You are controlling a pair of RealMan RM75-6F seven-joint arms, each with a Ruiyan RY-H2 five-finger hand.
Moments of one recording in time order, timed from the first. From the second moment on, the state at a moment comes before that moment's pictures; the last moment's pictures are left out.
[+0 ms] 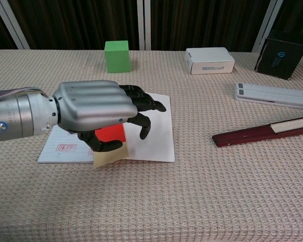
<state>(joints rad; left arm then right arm) -0.87 -1.50 -0.02 -1.71 1.37 0.80 0.65 0.07 -1.15 0.09 -1.49 -1.47 1.47 0.21</state>
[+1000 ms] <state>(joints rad) -0.87 -1.50 0.06 -1.75 1.16 0.87 0.88 0.08 -1.16 0.09 -1.49 -1.48 1.47 0.22</state>
